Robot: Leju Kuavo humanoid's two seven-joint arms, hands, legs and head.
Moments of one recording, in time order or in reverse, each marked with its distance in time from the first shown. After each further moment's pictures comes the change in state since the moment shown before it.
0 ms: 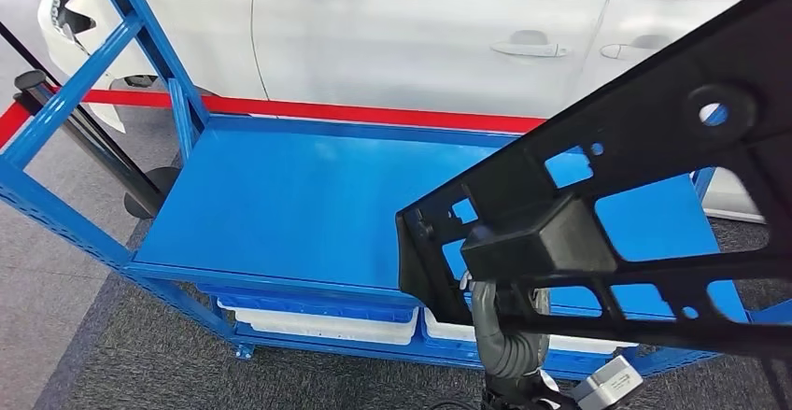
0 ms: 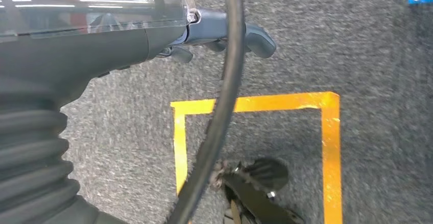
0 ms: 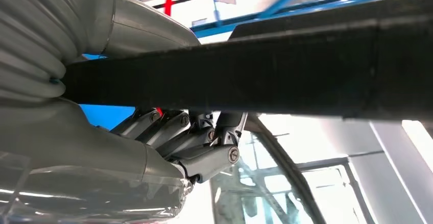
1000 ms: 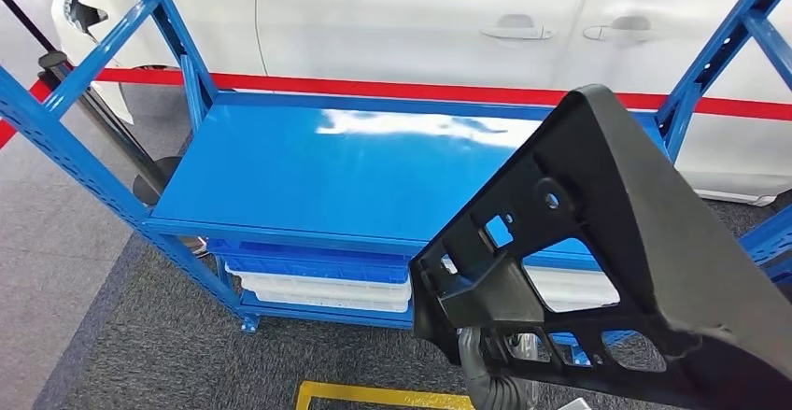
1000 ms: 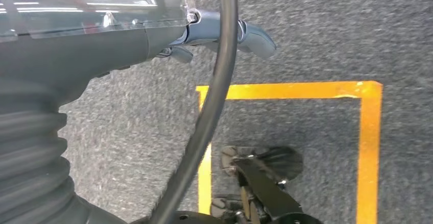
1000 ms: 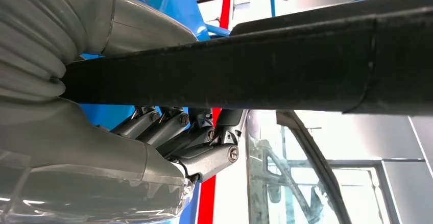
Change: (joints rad) left arm -0.002 -0.029 0.048 0.000 0.005 0.008 0.008; right arm 0.124 -0.011 -0.033 0.103 0.126 -0.006 -0.081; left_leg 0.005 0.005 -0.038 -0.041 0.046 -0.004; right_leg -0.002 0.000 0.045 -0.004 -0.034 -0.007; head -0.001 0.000
